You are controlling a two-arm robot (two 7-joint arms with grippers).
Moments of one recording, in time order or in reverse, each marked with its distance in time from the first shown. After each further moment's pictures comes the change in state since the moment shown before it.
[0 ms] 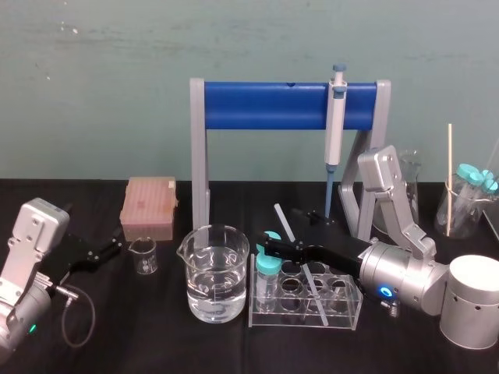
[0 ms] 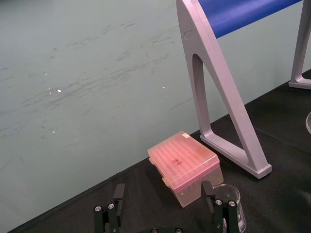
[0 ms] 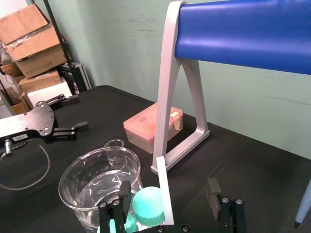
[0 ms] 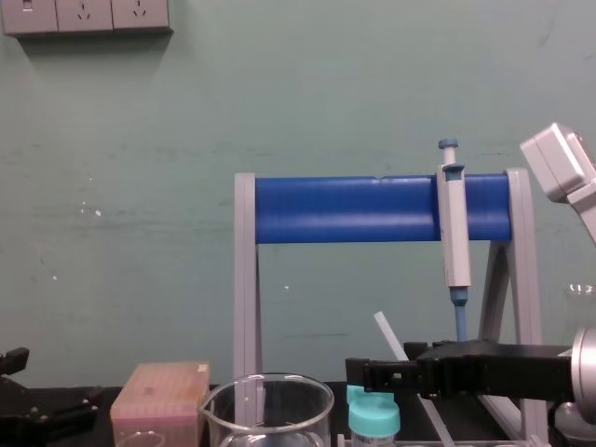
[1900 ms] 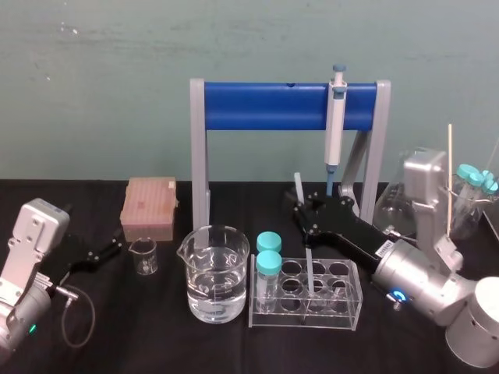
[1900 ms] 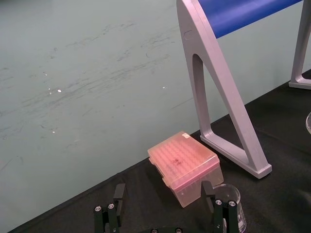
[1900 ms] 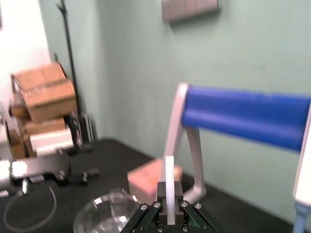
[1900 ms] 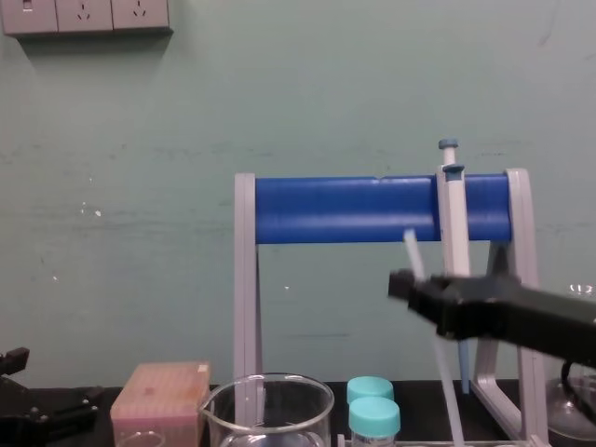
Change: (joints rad) left arm 0.000 0.000 0.000 0.000 0.000 0.000 0.000; right arm -0.094 -0.014 0.081 -0.046 -0.032 -0.295 0.043
